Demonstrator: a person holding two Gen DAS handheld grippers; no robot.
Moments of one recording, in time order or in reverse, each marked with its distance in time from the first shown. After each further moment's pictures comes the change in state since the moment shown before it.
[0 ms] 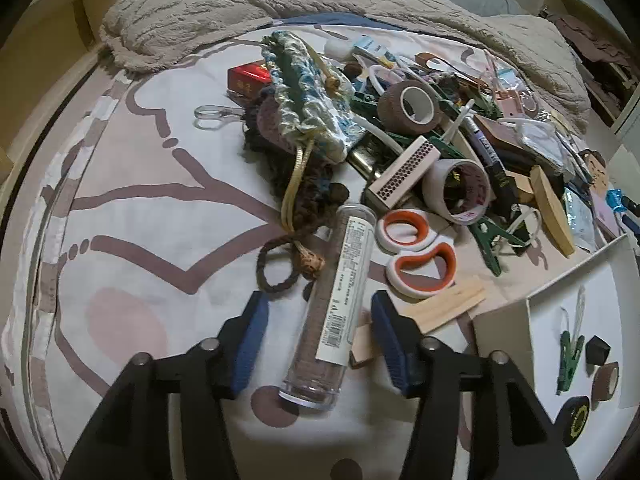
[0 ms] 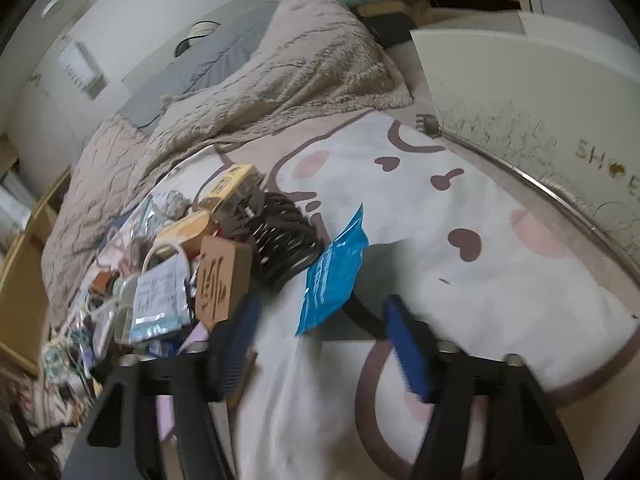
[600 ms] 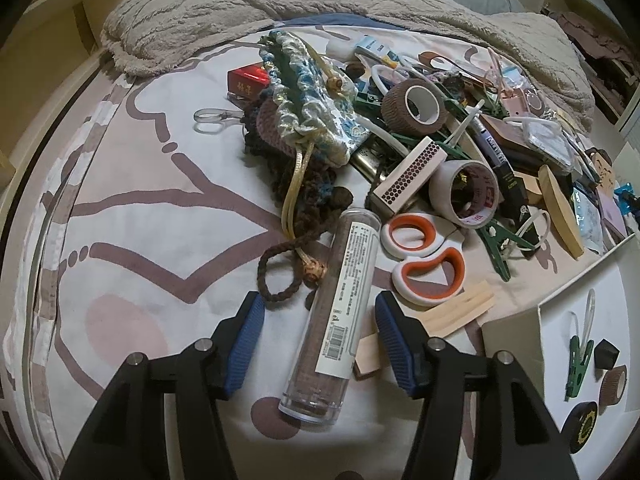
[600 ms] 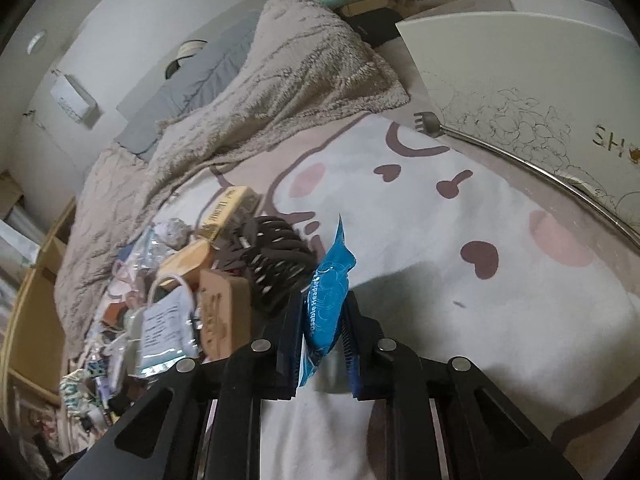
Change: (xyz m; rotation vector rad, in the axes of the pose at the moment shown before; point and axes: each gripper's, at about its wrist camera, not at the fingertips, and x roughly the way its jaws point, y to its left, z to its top) left arm 0.005 -0.001 0.003 0.009 -0.007 0.017; right arm -0.003 -0.003 0.004 0.049 -0.042 0.076
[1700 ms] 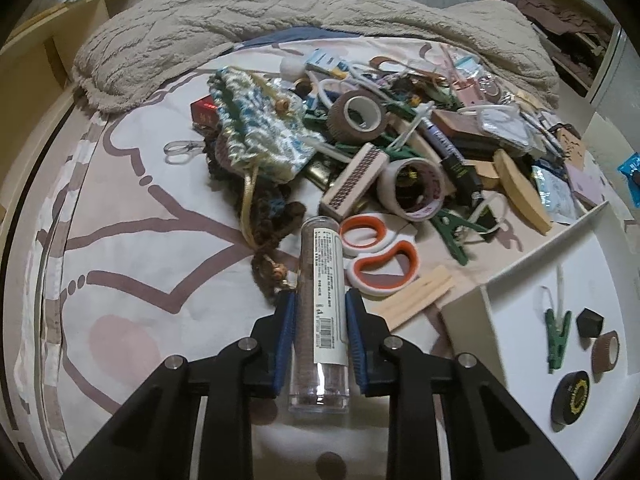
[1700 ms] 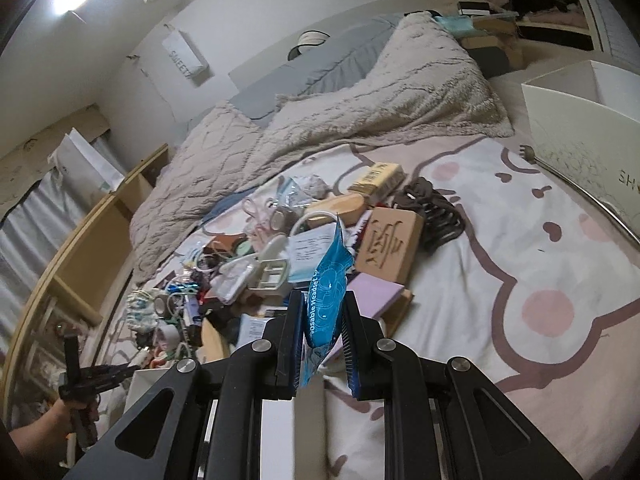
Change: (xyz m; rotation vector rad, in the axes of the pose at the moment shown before) left arm -0.022 -0.020 -0.004 0.119 -0.037 -0.062; right arm -0.081 0.086 -0.063 -0.232 -0.004 0.227
